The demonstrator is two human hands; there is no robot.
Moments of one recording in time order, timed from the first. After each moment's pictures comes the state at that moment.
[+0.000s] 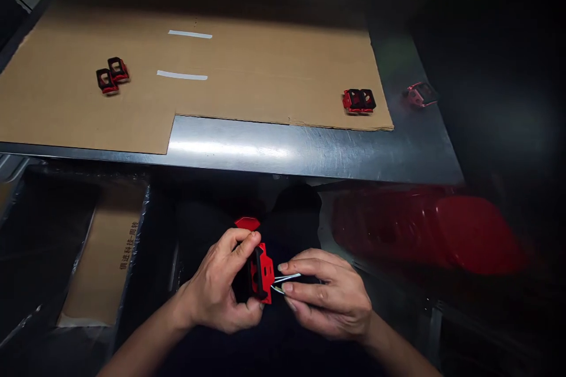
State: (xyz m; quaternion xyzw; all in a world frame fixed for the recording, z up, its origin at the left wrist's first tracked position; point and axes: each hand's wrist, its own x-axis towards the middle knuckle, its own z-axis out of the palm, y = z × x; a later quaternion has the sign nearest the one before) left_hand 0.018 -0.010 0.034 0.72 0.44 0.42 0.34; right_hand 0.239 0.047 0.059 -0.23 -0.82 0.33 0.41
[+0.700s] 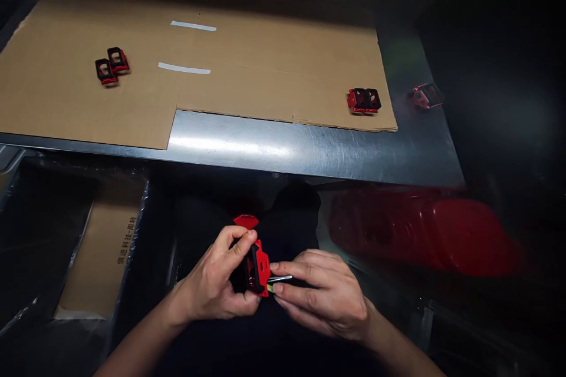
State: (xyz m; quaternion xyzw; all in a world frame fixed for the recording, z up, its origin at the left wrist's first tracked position) left_hand 0.014 -0.014 0.027 0.72 0.45 0.40 0.35; right_hand 0.239 0.052 0.066 -0.19 -0.88 0.30 0.32
